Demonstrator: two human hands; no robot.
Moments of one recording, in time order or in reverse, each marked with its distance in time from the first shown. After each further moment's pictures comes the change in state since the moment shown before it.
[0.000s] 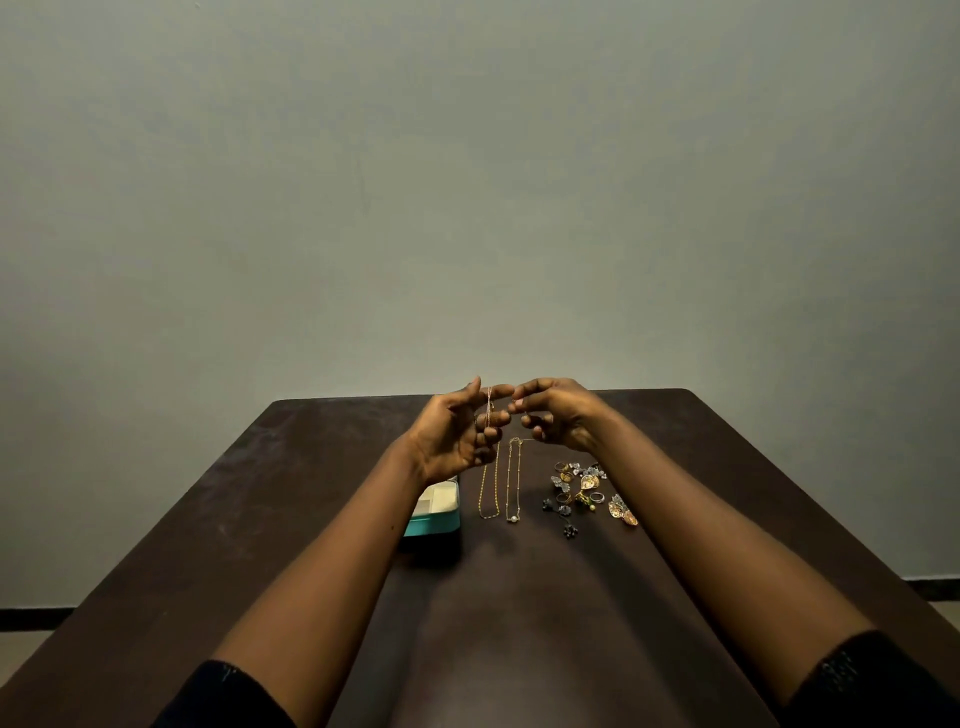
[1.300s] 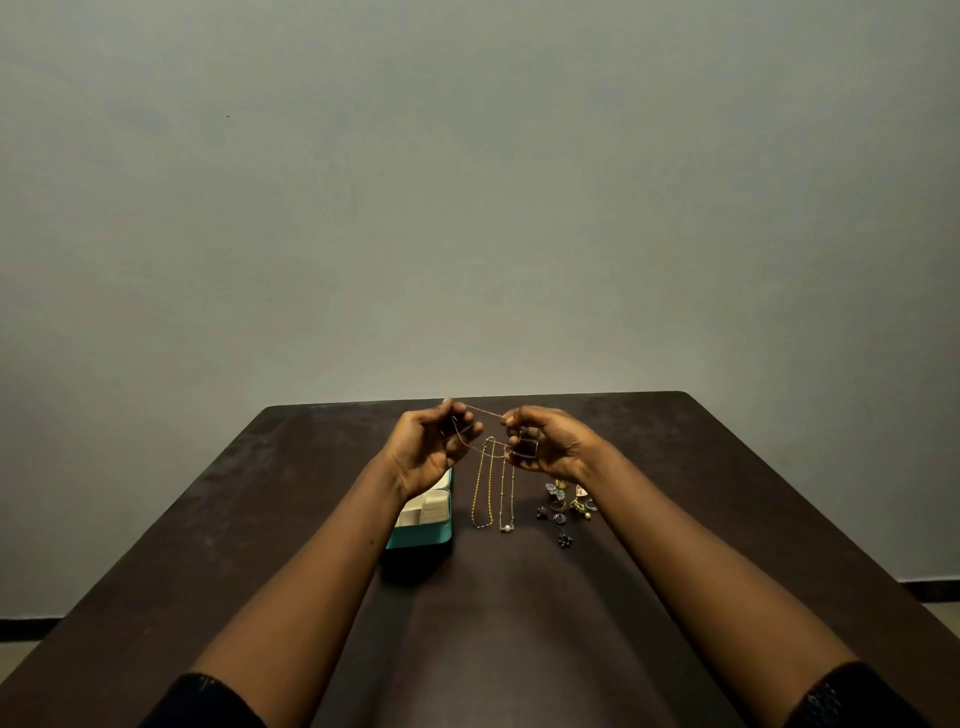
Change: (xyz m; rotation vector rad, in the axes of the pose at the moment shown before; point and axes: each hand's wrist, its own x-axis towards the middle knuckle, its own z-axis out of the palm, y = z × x) left_hand 0.007 -0.008 -0.023 -0.214 0.195 0.067; right_hand 0.008 0.029 0.000 0.266 -0.081 0.084
